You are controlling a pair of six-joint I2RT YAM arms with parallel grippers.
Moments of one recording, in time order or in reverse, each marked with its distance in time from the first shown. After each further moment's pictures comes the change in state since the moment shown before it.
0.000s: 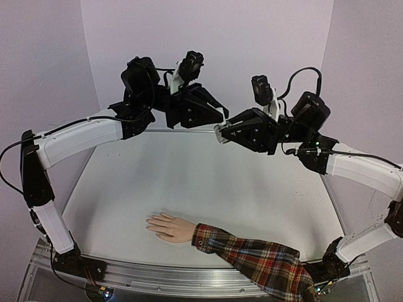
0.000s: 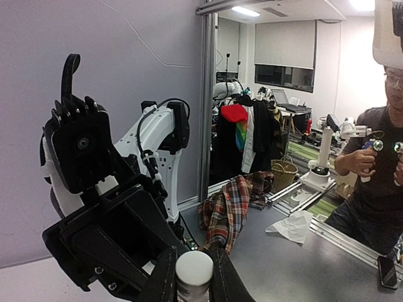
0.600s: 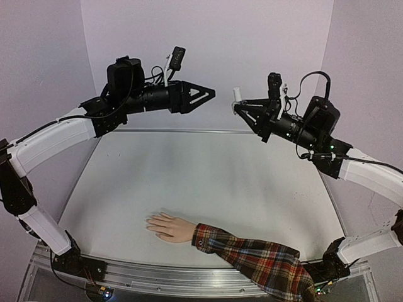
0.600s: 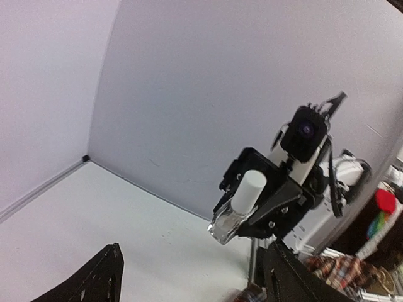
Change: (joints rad) left arm 0.060 -0.187 -0.103 -0.458 -0.803 0.026; right arm -0.066 -0.118 -0.078 -0.176 0.635 -0.420
